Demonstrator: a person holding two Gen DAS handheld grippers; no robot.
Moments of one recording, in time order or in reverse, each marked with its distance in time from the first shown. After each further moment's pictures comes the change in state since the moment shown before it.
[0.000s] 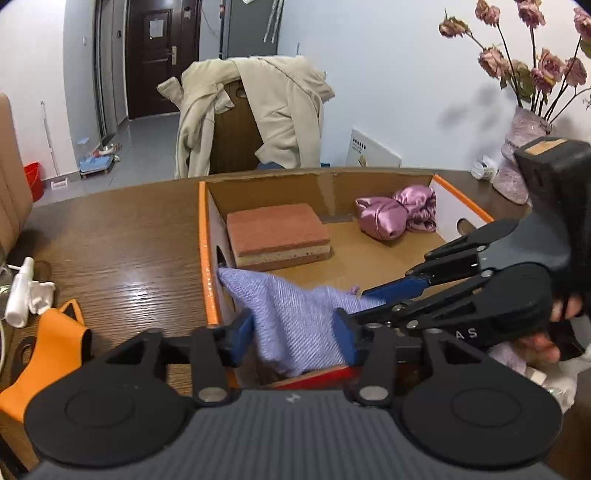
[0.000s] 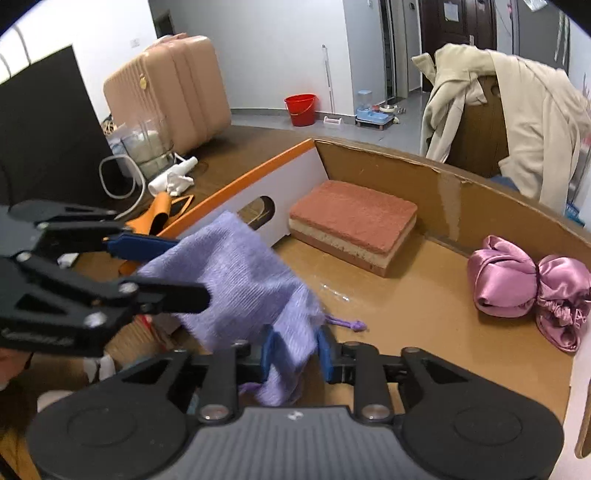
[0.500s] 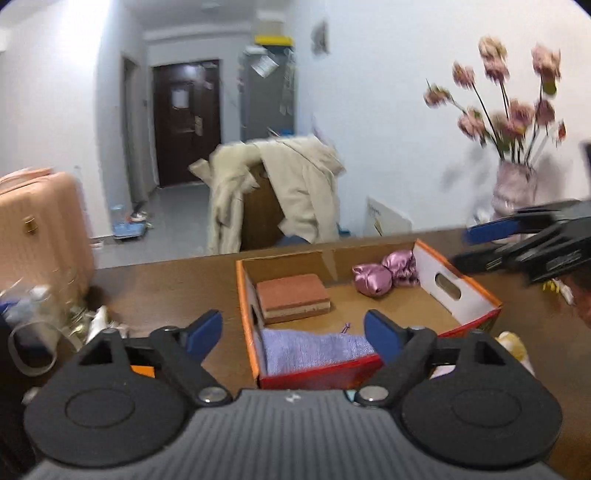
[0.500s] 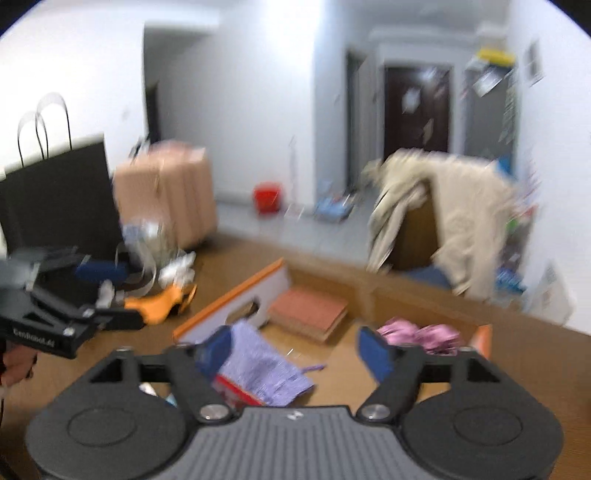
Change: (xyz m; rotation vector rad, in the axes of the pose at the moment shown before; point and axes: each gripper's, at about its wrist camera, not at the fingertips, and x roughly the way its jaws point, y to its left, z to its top) left arm -0.126 -0.032 -0.020 0.020 -0.240 0.113; right arm -0.185 0.035 -0.037 -0.021 -0.369 -0.179
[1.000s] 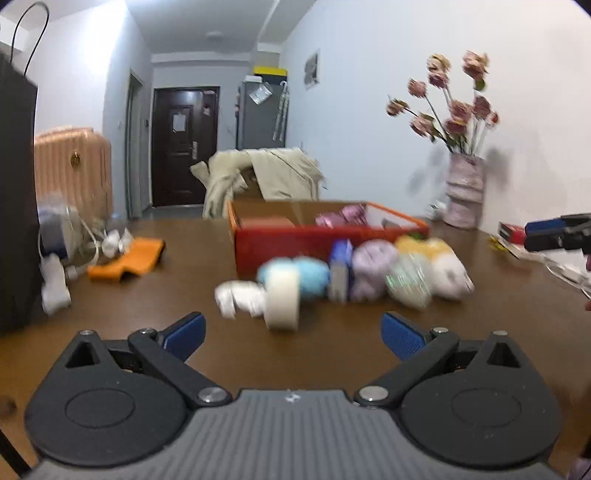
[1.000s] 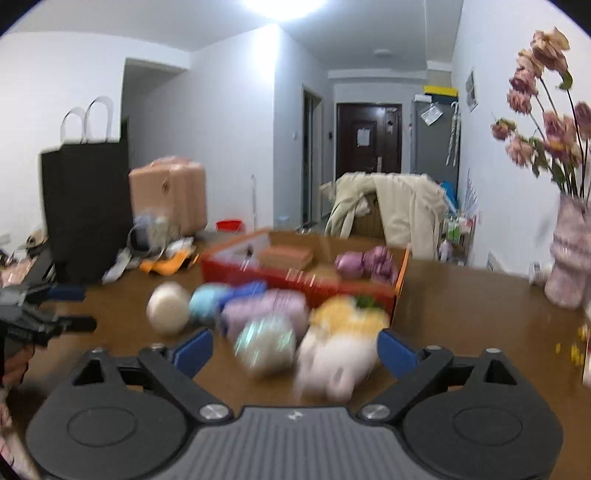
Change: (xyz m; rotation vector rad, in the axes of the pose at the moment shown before) left arm -0.117 -0.028 -0.182 -0.011 -0.103 -0.062; right arm -0.156 0.055 -0.185 0.010 -0.094 -0.126
